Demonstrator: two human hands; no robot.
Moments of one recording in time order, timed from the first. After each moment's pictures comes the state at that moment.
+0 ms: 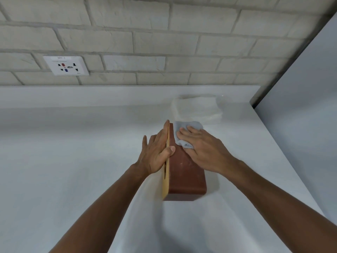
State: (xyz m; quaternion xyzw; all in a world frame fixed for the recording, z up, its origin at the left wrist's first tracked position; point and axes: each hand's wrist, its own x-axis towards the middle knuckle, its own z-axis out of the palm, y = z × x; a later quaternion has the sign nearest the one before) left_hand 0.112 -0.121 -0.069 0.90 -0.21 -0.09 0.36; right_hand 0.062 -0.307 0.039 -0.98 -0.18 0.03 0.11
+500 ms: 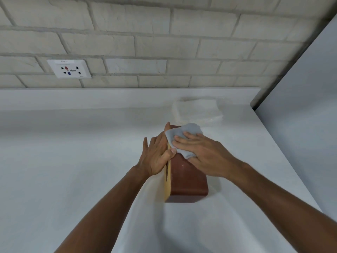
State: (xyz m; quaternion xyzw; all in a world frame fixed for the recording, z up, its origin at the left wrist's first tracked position) left_hand 0.110 -0.119 -0.065 0.90 -0.22 -0.09 0.36; right_hand 0.058 -0.318 0.033 -0.96 -0.24 0.10 0.13
